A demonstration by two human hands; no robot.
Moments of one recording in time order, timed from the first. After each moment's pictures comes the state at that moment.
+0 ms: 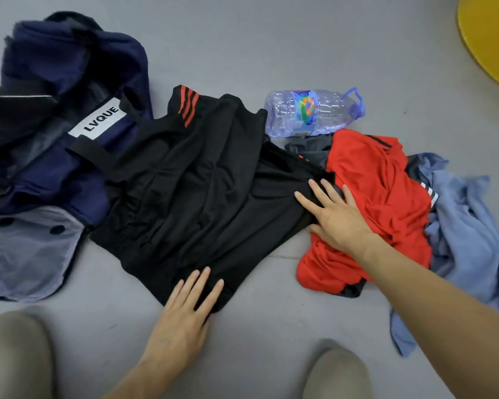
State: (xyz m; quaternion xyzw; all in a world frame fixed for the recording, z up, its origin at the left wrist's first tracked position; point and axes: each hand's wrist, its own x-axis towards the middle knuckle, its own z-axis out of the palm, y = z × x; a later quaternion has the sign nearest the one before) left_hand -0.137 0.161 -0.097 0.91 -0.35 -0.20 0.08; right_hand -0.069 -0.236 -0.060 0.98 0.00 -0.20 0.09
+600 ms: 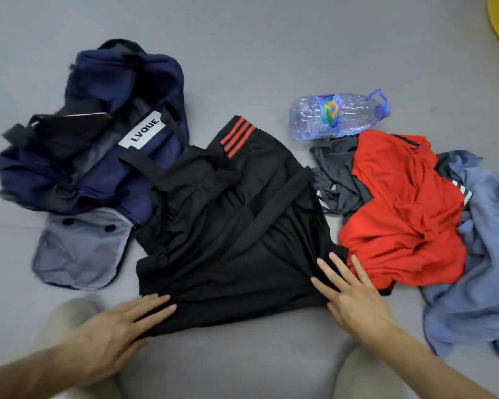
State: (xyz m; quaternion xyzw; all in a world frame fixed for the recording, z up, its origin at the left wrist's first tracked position) left_hand -0.074 0.331 -0.031 0.84 -0.46 -0.27 0.06; right_hand -0.212 -0.154 -0.072 0.98 0.12 -0.13 0.02
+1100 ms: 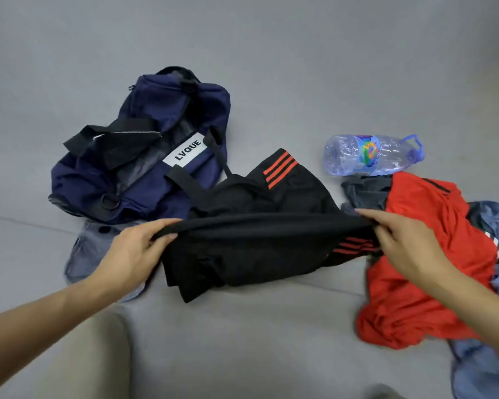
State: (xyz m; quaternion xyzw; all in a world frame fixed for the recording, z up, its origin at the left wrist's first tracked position) left_hand 0.048 0.291 0.010 0.93 -0.14 -0.12 0.31; right_hand -0.041 -0.159 0.062 0.98 -0.13 -0.06 -0.17
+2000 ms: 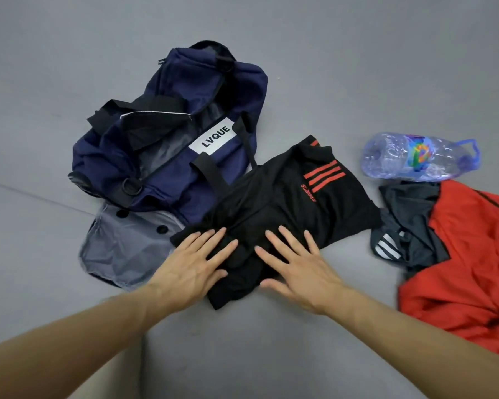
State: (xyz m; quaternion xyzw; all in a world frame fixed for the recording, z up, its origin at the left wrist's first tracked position) left_hand 0.017 0.279 -0.077 0.92 -0.36 -0.14 0.01; right_hand -0.020 -0.007 -0.061 0.95 0.24 -0.21 -0.03
